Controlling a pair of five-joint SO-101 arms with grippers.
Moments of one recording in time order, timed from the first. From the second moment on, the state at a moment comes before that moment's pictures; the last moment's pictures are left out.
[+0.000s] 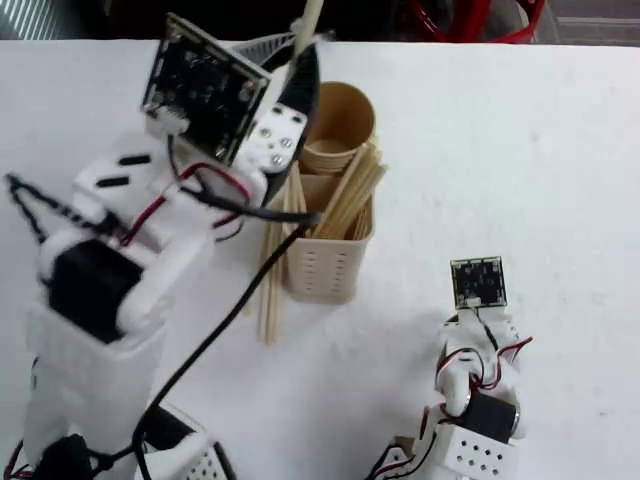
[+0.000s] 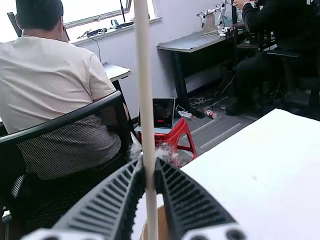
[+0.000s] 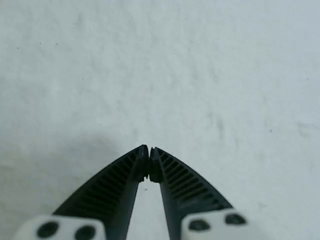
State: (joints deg) left arm 25.5 -29.6 -12.3 56.2 -11.6; right arm 16.9 -102.7 96.4 61.5 27.0
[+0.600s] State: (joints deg) left arm 33.1 -29.5 3.6 46.5 -11.6; right arm 16.9 -102.7 96.4 61.5 27.0
